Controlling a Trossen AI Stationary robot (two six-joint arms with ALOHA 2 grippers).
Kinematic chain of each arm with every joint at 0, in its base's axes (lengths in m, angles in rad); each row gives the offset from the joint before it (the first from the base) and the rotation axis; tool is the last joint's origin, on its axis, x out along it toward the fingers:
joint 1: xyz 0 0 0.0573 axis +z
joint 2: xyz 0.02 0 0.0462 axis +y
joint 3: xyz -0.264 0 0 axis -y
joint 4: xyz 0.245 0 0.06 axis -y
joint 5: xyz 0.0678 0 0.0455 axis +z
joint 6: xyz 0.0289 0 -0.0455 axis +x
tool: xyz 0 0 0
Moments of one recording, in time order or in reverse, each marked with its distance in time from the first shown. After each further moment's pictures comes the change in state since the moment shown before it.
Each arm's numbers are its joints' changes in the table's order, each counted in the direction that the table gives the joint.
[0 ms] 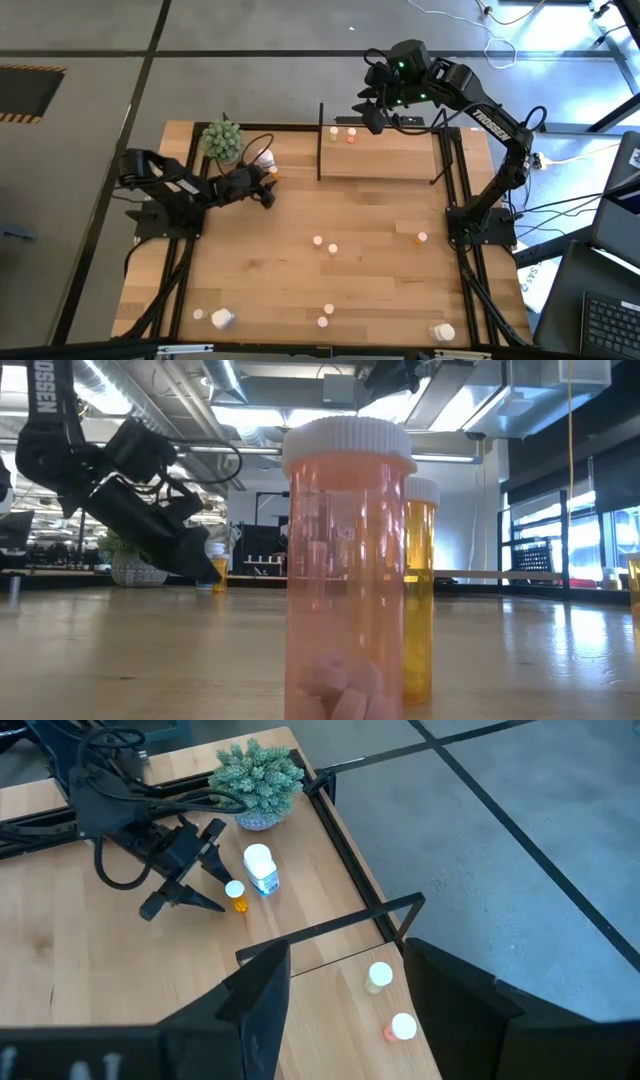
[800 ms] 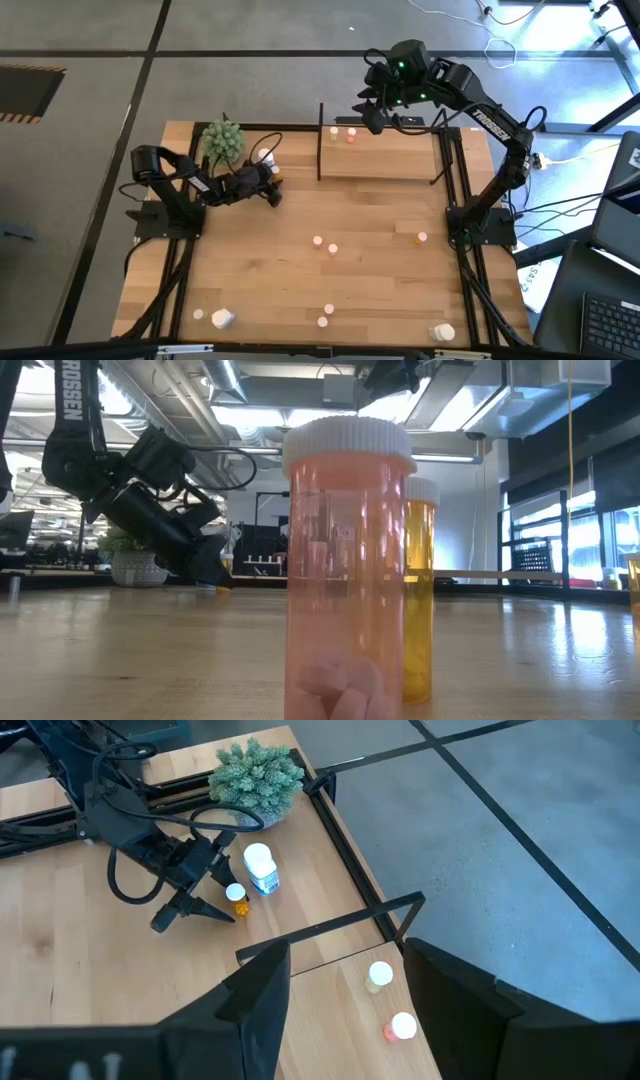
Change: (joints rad) left arm 0.010 0.114 0.089 0.002 -0.010 0.011; right arm 0.000 0.000 0.000 -0.002 0.000 0.000
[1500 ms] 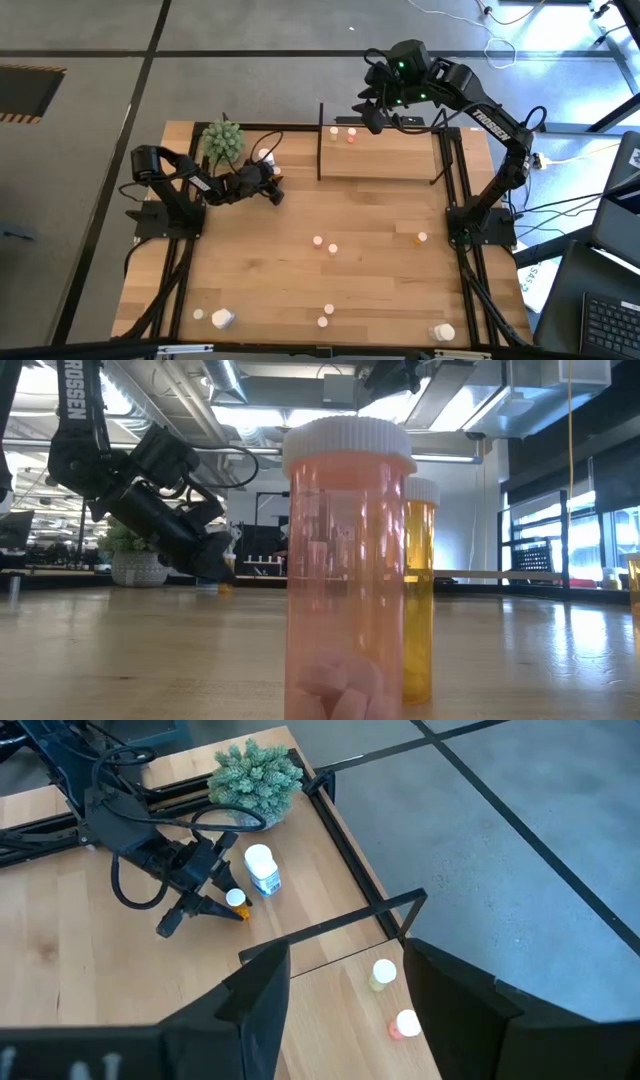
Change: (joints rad) left arm 0.000 0.000 0.024 -0.014 0.019 -0.017; right arm 0.000 0.000 0.000 -0.002 0.000 0.029
